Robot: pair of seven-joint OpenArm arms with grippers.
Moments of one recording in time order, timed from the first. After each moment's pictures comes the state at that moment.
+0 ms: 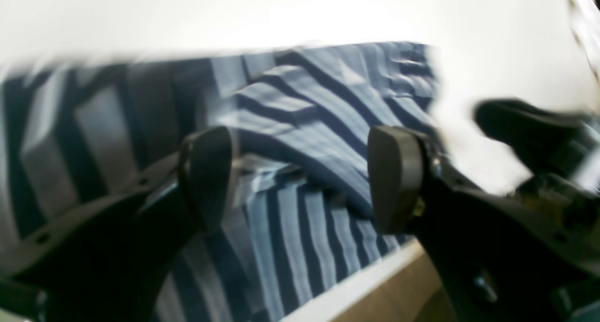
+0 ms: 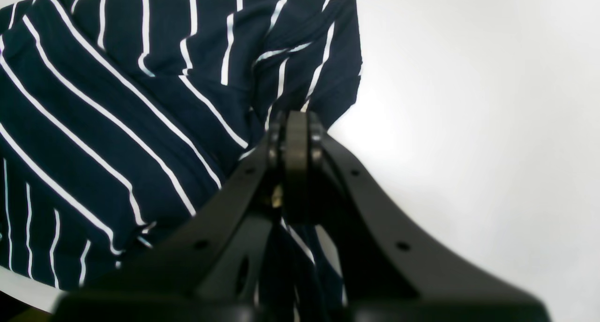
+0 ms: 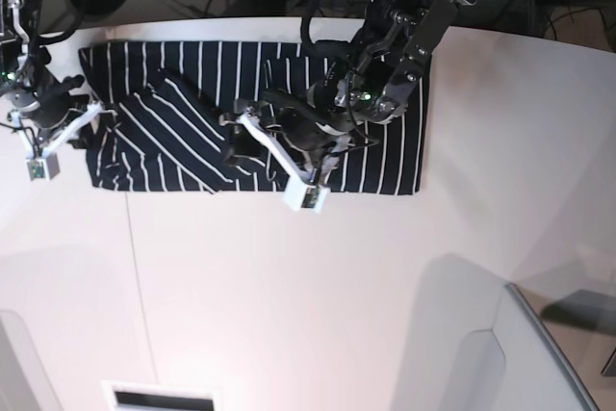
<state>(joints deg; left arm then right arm) 2.7 -7.6 32.0 93.6 -34.7 8.9 37.8 -15.9 21.3 7.2 86.9 25.9 11.1 -34.5</state>
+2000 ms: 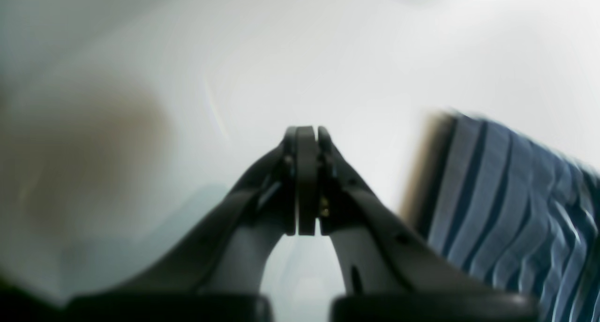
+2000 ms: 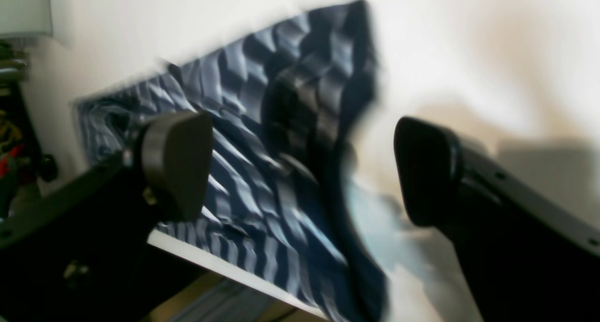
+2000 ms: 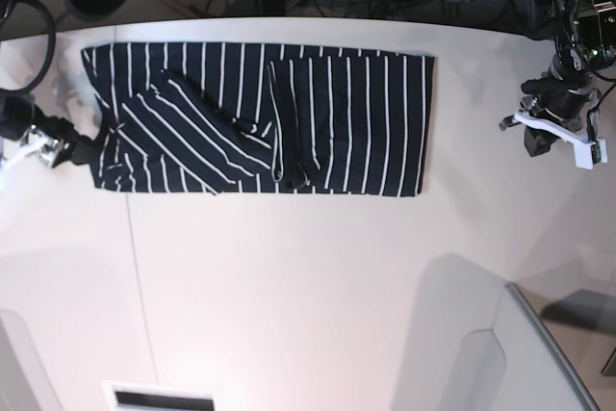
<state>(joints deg) 23.7 -21.6 -22.3 98.6 -34.8 -4.9 34.2 -3.2 24.5 20.9 62.2 56.4 24.6 -58.0</state>
